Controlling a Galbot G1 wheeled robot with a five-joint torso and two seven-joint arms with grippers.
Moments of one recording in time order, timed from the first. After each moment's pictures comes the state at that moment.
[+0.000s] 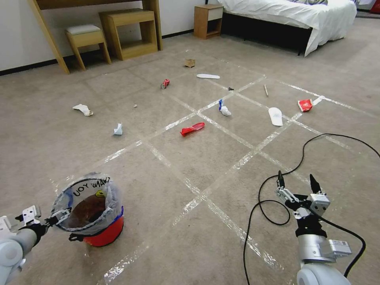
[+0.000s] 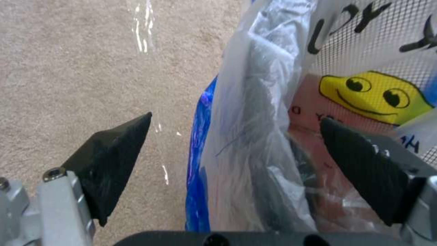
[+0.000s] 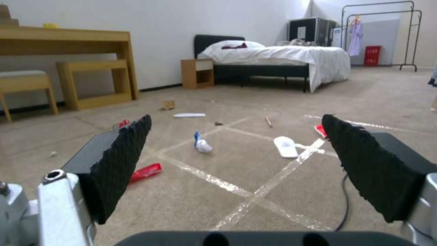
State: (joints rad) left arm 1.52 -0.94 -0.94 -1.73 -1.06 0.61 -0.18; right arm -1.64 1.44 0.70 2.12 0.24 0.21 0.03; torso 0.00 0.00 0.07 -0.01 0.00
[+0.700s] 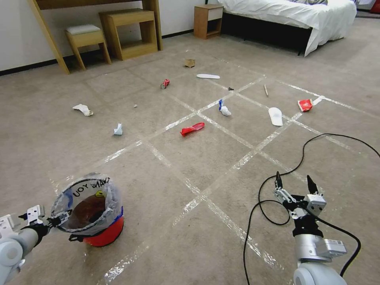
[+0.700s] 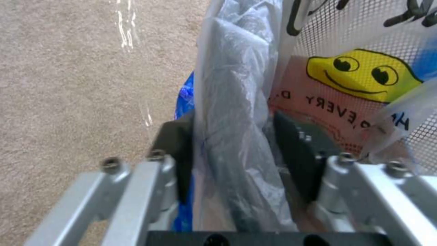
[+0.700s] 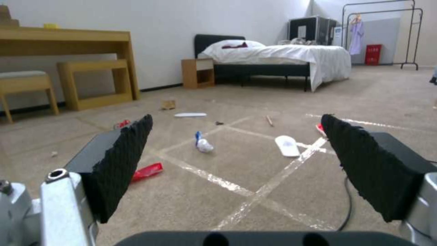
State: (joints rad) left arm 1.53 -0.90 -0.92 -1.73 -1.04 0.63 -0.13; right arm -1.63 1.45 0.69 2.11 0.24 0.21 0.03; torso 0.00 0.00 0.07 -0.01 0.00
